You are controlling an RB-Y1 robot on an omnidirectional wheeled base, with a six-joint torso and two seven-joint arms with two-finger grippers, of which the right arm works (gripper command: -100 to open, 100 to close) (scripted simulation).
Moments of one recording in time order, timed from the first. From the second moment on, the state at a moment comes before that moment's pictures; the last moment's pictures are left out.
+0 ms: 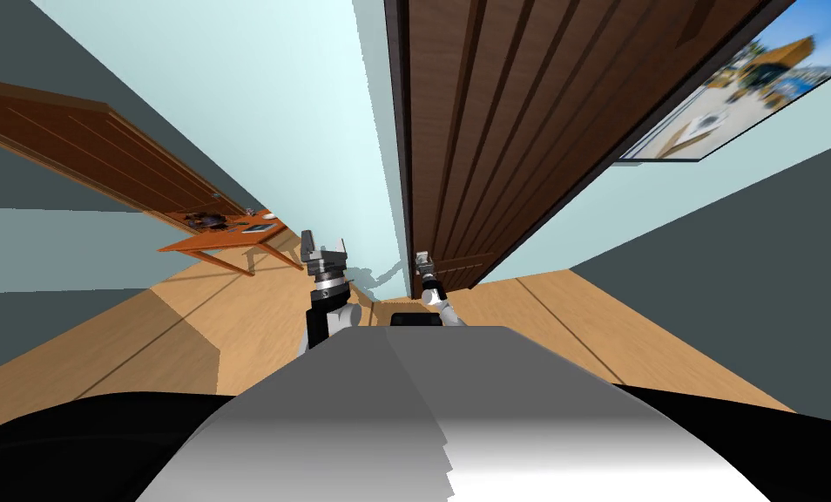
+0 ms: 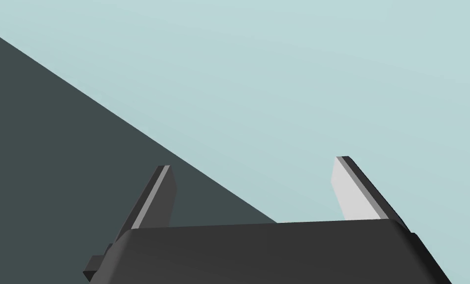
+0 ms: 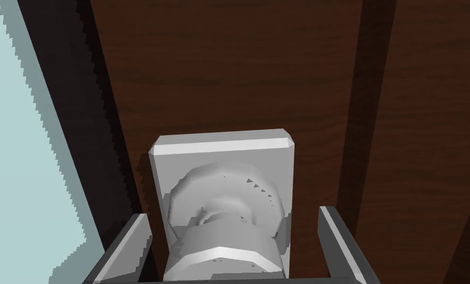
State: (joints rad) arm -0.10 0.02 0.50 -1.17 -0.93 -0.48 -0.70
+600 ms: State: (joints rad) arm -0.10 0.02 0.50 -1.17 -0.93 -0.48 -0.70
